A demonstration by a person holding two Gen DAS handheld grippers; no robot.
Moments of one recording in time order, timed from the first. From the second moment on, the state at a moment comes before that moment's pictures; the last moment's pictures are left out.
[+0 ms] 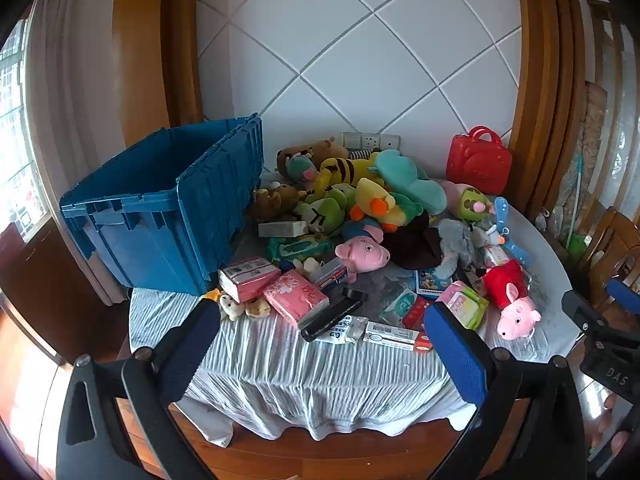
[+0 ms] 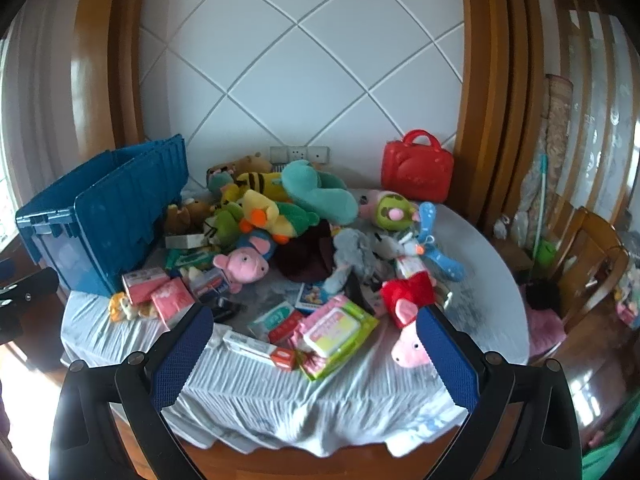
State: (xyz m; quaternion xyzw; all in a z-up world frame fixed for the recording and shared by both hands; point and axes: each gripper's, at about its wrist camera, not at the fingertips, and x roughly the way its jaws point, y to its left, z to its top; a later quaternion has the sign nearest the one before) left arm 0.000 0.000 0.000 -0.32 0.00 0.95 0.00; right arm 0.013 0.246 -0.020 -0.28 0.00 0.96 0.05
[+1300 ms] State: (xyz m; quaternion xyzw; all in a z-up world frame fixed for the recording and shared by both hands) left arm -0.025 -0.008 -0.016 -0.33 -0.02 0.94 0.01; right arm 0.002 0.241 -0.019 -0.29 0.00 0.96 0.03
